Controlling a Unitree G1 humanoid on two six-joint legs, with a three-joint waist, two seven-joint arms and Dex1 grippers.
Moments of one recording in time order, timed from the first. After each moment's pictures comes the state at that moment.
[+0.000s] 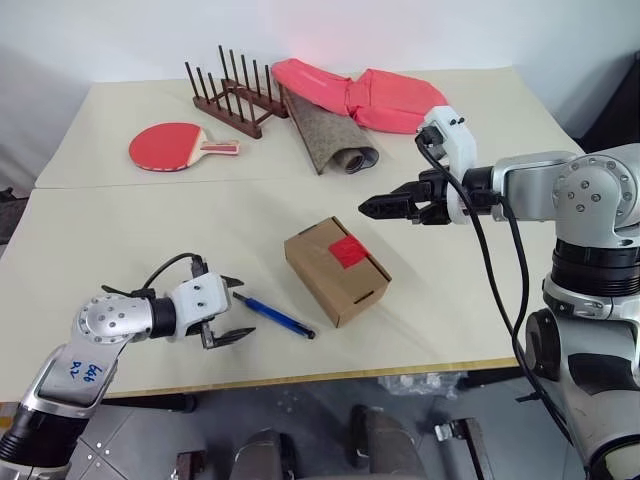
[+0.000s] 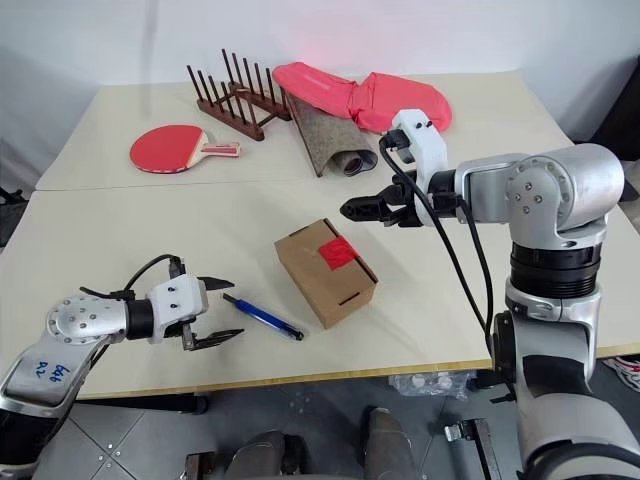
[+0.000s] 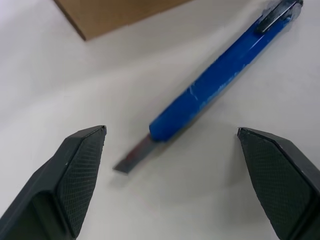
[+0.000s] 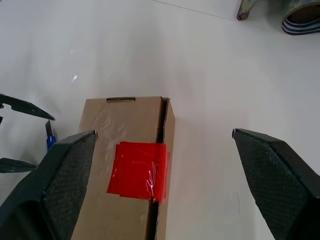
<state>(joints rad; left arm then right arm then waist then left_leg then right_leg) -0.11 0.85 0.04 -0.28 -0.20 0.36 -0.91 -1.09 -0.55 -0.08 -0.07 0.65 1.61 0.51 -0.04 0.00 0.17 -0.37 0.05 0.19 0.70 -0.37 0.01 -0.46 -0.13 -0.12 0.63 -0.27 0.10</state>
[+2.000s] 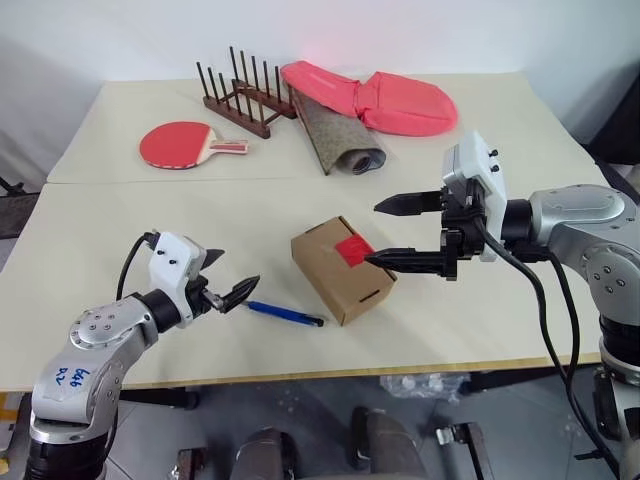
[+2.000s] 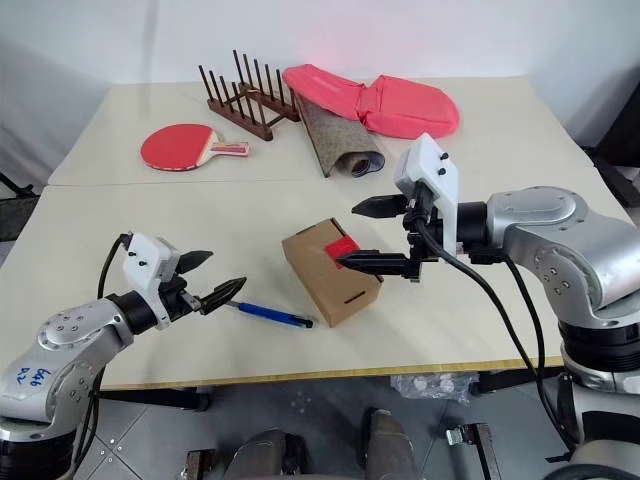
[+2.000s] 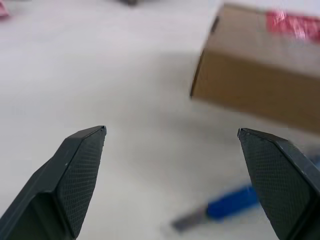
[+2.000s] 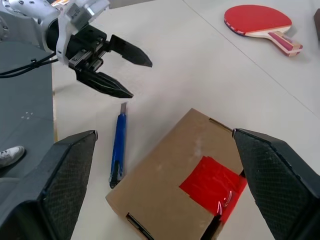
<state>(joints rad) -0.07 0.57 0.21 -0.54 -0.42 0.75 -0.45 -0.76 -0.81 0.00 -0.39 0.75 1.00 0.95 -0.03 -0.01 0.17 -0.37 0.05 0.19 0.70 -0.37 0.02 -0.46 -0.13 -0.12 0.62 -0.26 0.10</state>
